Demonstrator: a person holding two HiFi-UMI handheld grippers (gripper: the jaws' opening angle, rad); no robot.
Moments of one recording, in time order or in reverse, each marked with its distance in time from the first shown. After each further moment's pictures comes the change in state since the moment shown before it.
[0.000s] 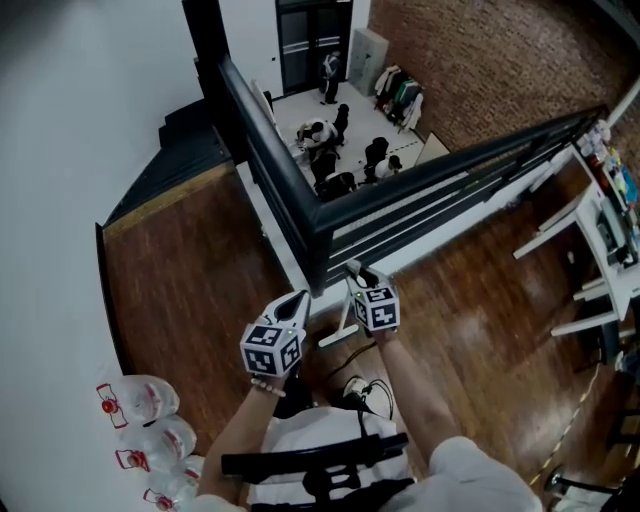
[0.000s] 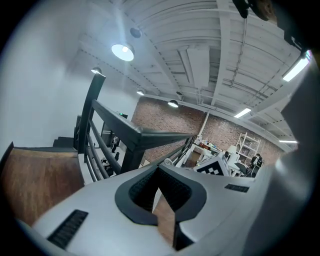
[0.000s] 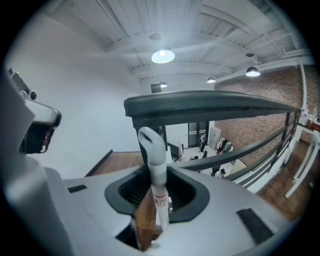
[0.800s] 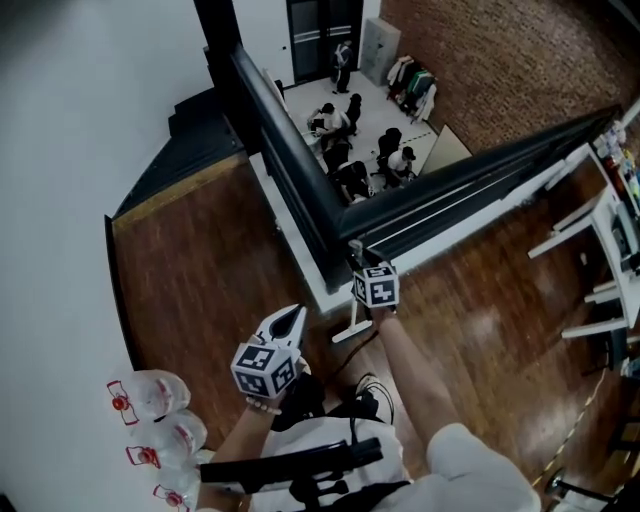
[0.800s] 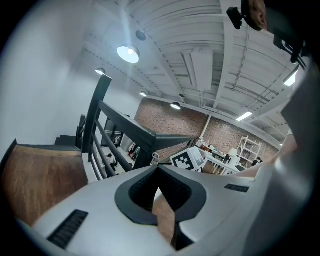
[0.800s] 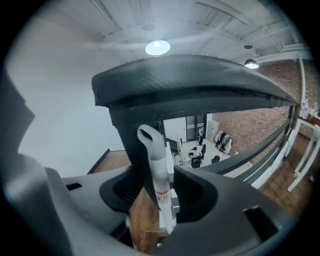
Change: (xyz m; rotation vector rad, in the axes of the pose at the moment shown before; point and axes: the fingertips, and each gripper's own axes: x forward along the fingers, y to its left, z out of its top) left arm -0.040 0.038 0.006 -0.033 -0.016 0.006; right arm 0.084 0.006 0.018 0.056 0.074 -0.021
